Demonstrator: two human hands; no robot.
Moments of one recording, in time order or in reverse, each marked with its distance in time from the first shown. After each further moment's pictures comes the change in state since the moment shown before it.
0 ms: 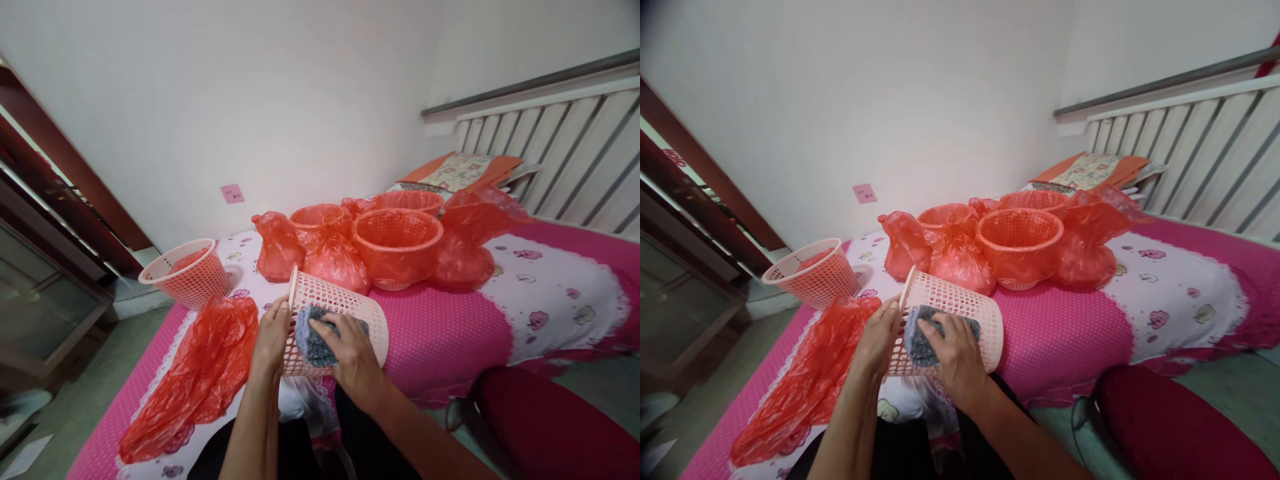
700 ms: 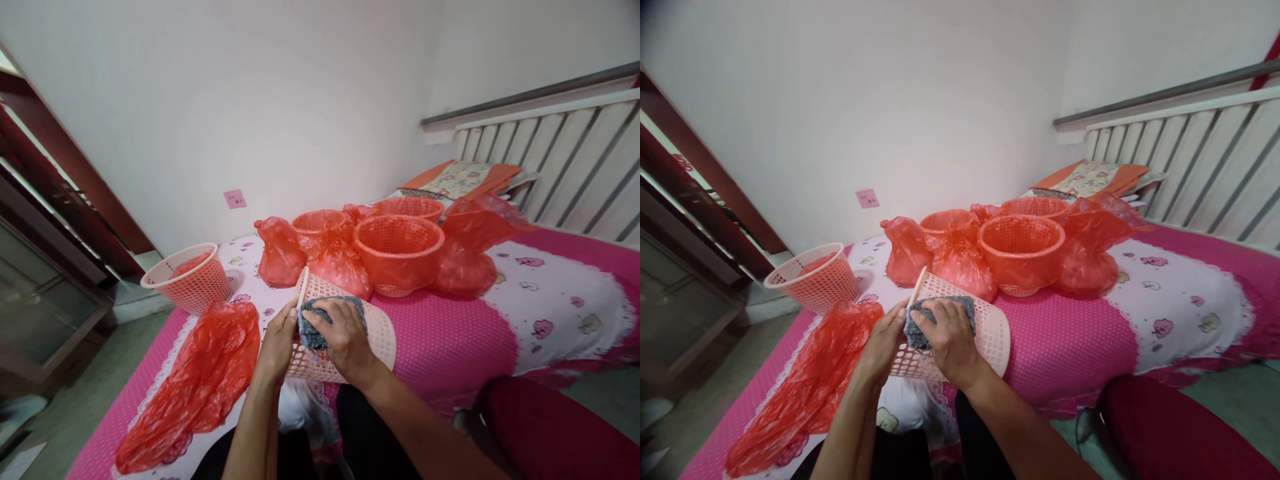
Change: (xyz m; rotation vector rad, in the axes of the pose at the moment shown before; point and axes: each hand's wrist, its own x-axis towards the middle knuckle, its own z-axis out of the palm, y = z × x) left_hand 0.002 -0.003 -0.001 -0.033 -0.150 0.148; right_hand 0.041 0.006 0.004 -0.087 0.096 -0.148
